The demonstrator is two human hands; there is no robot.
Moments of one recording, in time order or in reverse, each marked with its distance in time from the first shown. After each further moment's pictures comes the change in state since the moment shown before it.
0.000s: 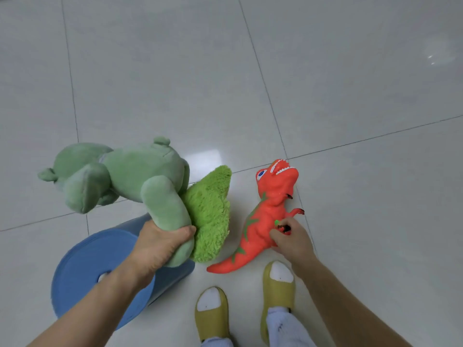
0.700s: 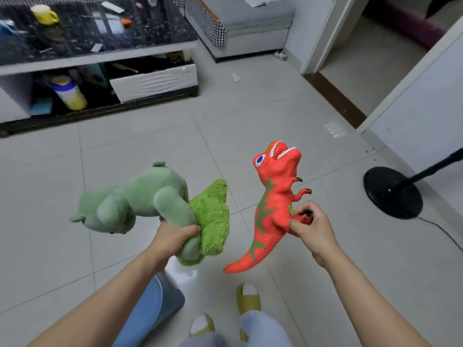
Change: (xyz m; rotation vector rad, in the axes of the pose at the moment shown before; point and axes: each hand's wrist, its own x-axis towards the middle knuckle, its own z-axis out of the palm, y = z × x) left_hand -0.244 0.141 -0.067 -0.026 -0.159 0.368; right_hand -0.306 -0.159 -0.199 0.177 0.299 -0.484
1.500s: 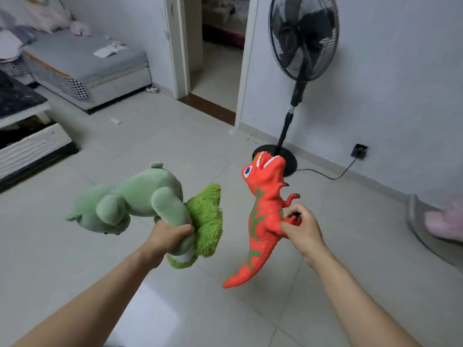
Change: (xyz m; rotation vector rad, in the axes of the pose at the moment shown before) left_hand -0.172 0.059 0.213 0.292 -0.557 0.285; right_hand -0.186 0.061 -0.259 0.095 0.509 0.065
